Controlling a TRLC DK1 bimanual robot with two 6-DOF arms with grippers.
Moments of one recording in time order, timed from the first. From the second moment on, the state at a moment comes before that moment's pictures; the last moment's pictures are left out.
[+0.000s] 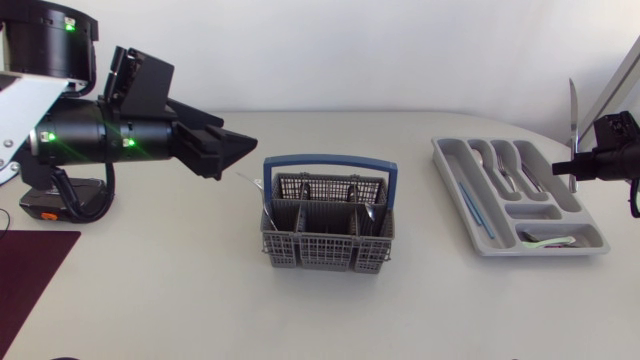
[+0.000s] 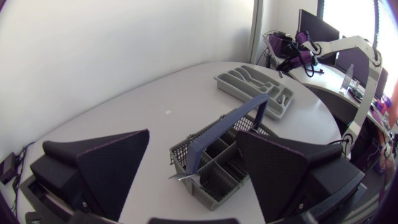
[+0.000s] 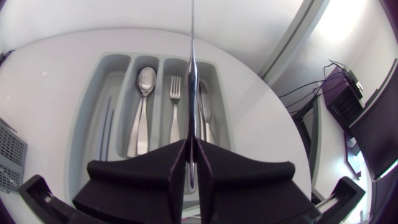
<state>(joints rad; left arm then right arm) -0.32 1.23 0.97 -0.27 0.38 0.21 -0.53 1.74 1.15 -0.16 -0.16 -0.44</state>
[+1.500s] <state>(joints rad) -0.38 1.16 0.89 -0.29 0.27 0.23 -0.52 2.20 1.49 -0.16 -0.02 -0.43</state>
